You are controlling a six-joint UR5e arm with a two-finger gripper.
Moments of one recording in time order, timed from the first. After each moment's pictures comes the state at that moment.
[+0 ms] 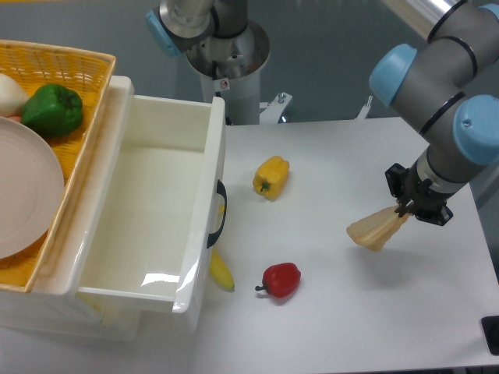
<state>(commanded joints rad) 2.73 -2.12 -1.12 -1.56 1.58 1.54</state>
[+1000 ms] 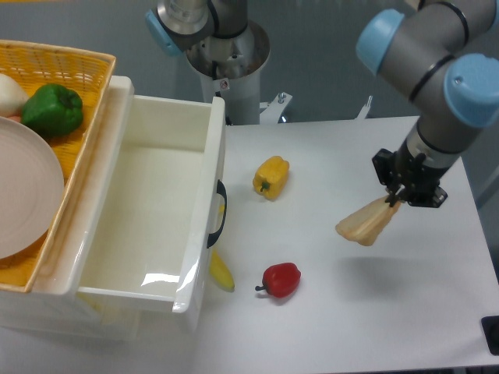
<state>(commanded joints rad) 2.70 -1.95 -1.20 -1.58 1.47 1.35</state>
